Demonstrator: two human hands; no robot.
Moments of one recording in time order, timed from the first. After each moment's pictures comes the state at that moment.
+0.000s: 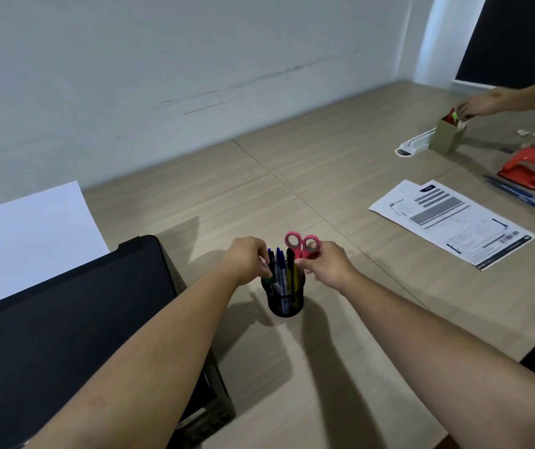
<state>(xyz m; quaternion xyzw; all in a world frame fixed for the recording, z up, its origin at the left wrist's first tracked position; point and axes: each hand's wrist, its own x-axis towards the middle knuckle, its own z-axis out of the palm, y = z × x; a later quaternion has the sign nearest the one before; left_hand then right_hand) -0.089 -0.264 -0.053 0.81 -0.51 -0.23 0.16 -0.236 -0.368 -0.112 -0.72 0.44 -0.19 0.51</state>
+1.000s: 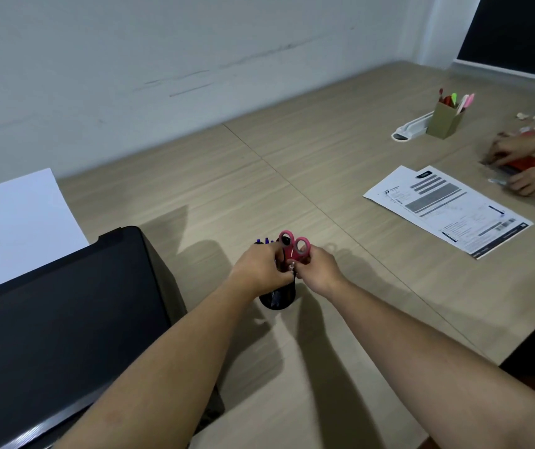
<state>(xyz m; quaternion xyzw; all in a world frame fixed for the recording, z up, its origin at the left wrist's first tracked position) -0.125 -0.281 -0.099 0.80 -0.54 -0.20 0.19 -0.233 -0.363 -0.149 -0.72 0.47 -0.18 0.49</state>
